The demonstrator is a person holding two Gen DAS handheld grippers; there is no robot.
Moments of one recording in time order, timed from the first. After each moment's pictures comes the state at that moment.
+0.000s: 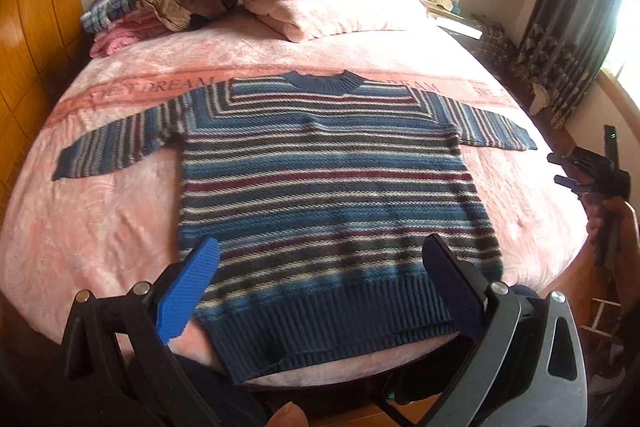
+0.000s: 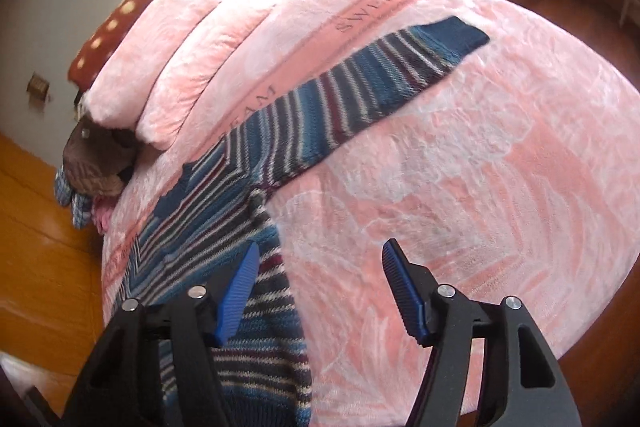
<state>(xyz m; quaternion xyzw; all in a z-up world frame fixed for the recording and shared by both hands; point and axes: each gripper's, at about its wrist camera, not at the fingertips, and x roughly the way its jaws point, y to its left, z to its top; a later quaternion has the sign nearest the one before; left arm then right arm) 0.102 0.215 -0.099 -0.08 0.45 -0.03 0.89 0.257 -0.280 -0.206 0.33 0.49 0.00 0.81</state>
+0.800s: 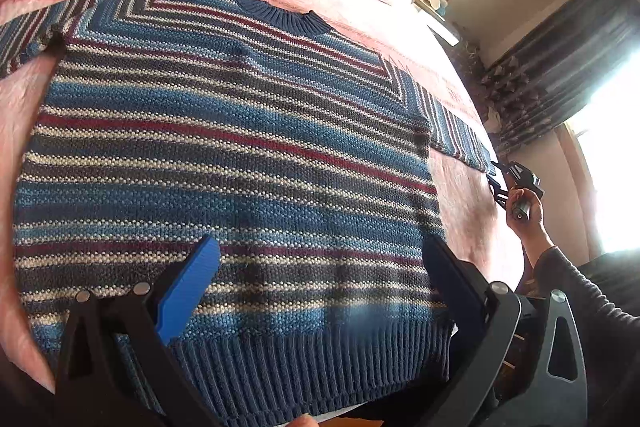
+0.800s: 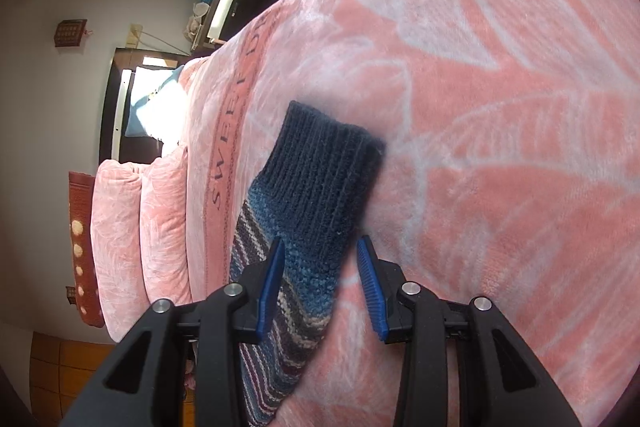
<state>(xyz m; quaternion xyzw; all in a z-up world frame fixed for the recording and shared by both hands) 0.188 0.190 -0.211 -0.25 0.50 -0.10 0.82 0.413 -0.491 -0.349 0.58 0.37 -0.07 0.72</state>
